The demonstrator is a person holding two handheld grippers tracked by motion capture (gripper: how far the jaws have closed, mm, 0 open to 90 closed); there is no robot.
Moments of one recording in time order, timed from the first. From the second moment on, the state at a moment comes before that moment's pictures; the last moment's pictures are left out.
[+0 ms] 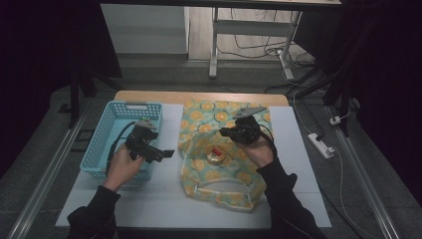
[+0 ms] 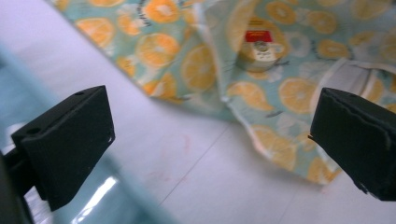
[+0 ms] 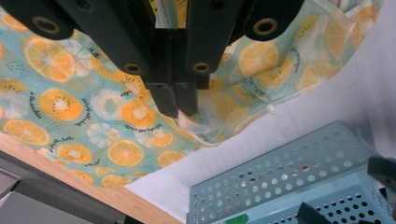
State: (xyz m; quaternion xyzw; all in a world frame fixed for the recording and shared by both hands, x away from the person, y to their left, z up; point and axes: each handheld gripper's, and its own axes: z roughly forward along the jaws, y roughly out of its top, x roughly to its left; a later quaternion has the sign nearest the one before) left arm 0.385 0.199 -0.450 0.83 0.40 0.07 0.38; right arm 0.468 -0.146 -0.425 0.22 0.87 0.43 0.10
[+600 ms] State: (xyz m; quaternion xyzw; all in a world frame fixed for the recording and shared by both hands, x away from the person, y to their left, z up) left arm 0.387 0.259 -0.457 0.80 0.48 0.11 0.34; right arm 0.468 -0.146 -0.425 0.22 0.87 0.43 0.10
